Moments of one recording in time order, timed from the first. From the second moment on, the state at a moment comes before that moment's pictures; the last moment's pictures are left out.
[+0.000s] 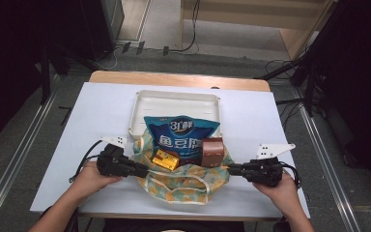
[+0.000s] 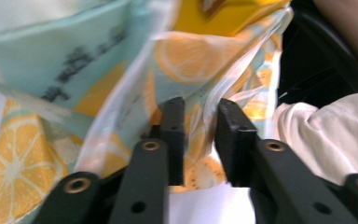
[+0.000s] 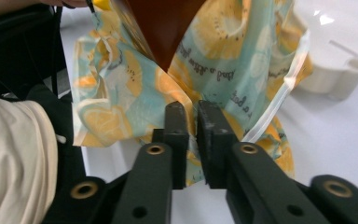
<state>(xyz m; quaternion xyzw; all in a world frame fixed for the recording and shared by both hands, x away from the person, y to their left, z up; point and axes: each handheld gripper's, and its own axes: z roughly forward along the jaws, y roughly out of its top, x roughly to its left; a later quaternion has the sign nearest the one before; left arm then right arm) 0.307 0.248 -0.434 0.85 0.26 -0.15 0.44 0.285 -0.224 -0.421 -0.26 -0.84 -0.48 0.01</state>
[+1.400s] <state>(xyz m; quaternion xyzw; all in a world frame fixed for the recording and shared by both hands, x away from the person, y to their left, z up) 0.365 0.242 -0.379 0.84 0.31 -0.03 0.44 0.348 -0.189 -0.379 -0.30 -0.81 -0.51 -0.03</state>
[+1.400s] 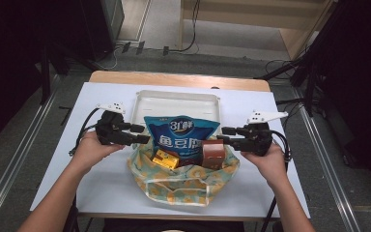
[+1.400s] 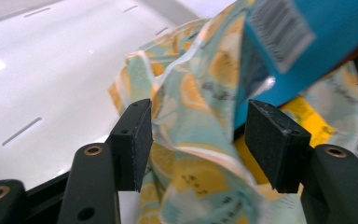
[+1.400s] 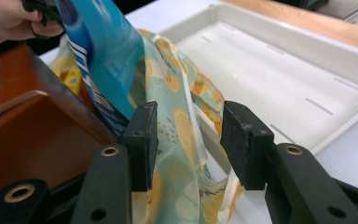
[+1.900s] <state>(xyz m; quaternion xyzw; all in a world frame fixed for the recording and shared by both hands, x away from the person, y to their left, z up) 0.370 0.231 -0.403 0.84 0.34 -0.06 0.42 0.348 -0.173 -0.406 -0.31 -0.83 -0.47 0.01</state>
